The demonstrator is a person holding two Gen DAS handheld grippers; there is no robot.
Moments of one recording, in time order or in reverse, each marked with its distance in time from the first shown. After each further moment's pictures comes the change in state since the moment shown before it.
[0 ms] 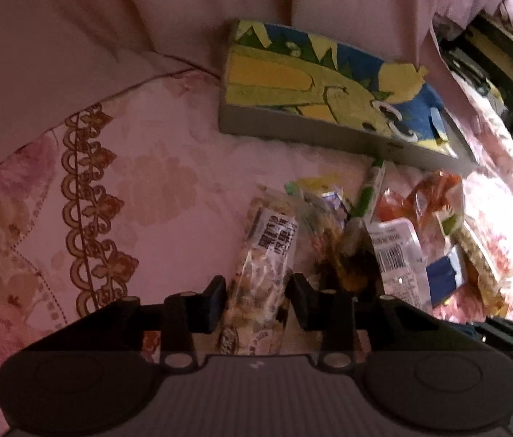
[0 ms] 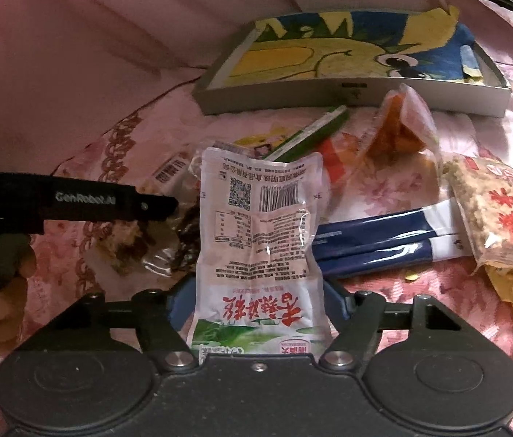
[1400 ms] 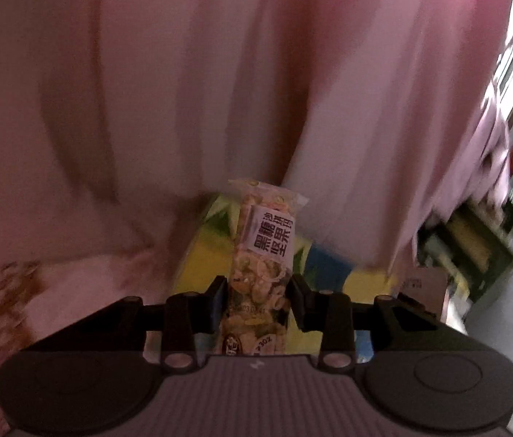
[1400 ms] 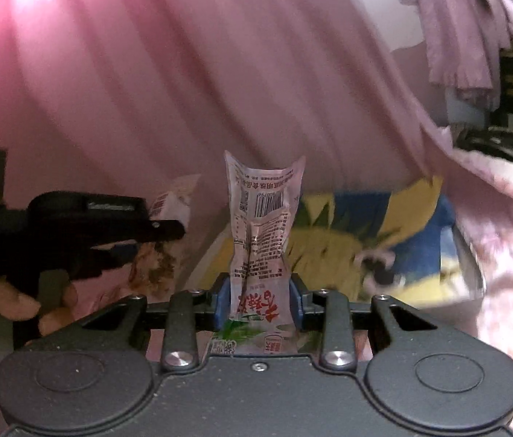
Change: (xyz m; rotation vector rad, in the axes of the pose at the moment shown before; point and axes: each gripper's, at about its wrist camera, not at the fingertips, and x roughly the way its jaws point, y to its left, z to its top) left arm 0.005 0.006 0.112 -0.281 -0.520 -0.197; right arm -0.031 -0.028 0.093 -0.031 -0.534 -0.039
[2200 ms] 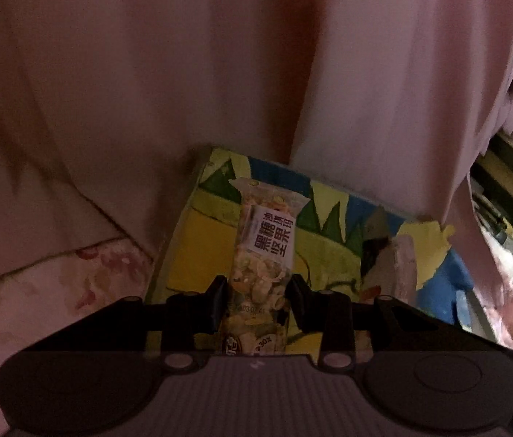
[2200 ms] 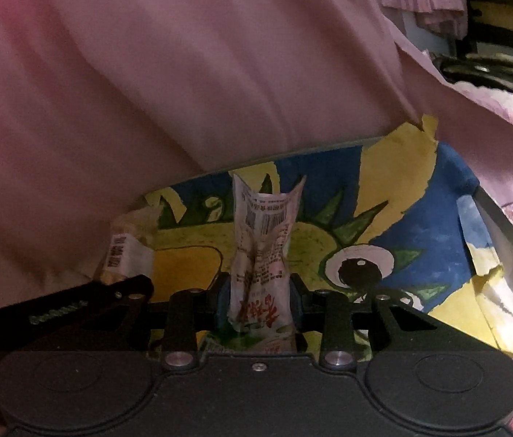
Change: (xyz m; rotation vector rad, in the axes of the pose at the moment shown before) left arm 0.111 0.004 -0.016 0.160 0.150 0.077; right arm 0.149 -0.041 0.008 0.146 0.147 -0.174
